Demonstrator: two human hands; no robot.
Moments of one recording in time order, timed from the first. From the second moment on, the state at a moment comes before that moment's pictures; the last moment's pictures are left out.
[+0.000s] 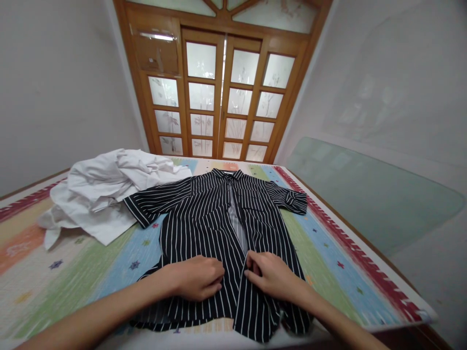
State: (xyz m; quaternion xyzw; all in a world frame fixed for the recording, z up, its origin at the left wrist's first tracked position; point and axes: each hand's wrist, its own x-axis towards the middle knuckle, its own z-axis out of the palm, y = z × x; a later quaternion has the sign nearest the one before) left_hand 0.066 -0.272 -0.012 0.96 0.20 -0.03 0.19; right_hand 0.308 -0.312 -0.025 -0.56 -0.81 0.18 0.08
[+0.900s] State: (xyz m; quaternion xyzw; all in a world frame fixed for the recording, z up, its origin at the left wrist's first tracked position) left_hand 0.156 -0.156 -0.040 0.64 0.51 0.23 0.52; right_hand 0.354 -0.248 -0.028 -0.60 -0.75 0.17 0.22
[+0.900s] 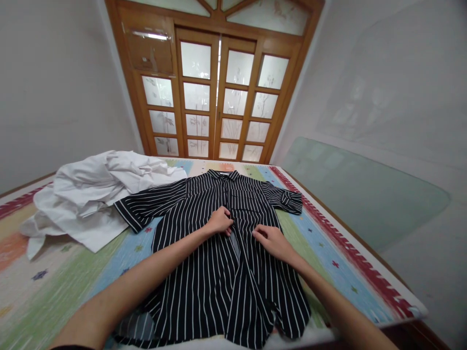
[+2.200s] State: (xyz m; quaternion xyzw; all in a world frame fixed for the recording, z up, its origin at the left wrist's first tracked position) left_hand 0.107 -0.156 -0.044 0.62 0.43 0.26 0.60; right_hand 0.443 -0.328 -0.051 -0.70 -0.58 0.34 0.23
